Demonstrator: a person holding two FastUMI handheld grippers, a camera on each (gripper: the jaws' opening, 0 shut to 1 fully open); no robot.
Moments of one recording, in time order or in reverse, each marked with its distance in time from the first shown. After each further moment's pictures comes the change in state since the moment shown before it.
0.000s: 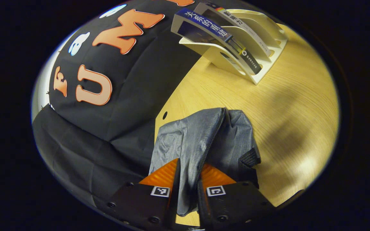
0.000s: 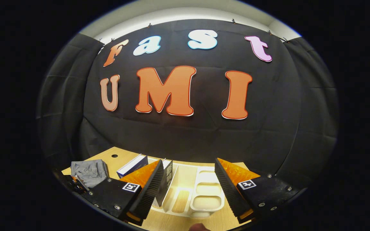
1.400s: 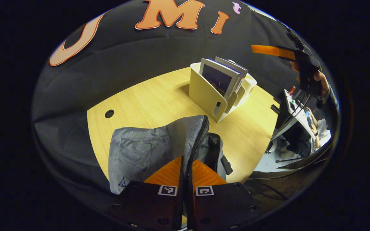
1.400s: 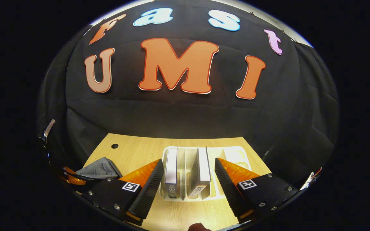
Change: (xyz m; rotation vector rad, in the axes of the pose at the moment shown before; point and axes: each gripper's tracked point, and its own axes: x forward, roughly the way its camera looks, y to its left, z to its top) left arm -0.001 0.135 0.010 -0.300 -0.126 -0.964; right arm 0.030 0.163 0.017 0.013 0.369 -0.201
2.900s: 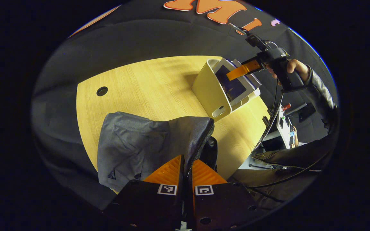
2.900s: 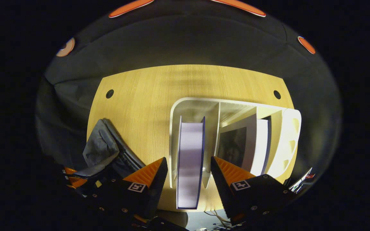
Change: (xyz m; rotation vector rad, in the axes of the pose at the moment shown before) left arm 0.002 0.021 0.025 -0.251 0.193 -0.110; right arm 0.146 0.059 -0.096 -0.027 0.876 0.175
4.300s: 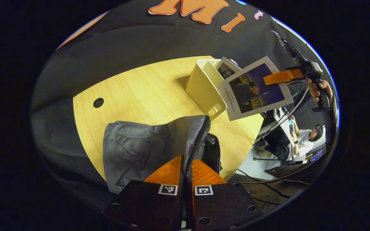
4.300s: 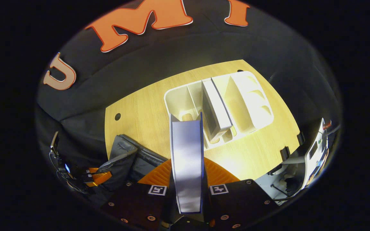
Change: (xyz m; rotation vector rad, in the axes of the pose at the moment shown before) left arm -0.003 0.001 0.013 0.147 -0.027 -0.030; right arm -0.126 0.017 -0.106 0.388 -0.182 0.006
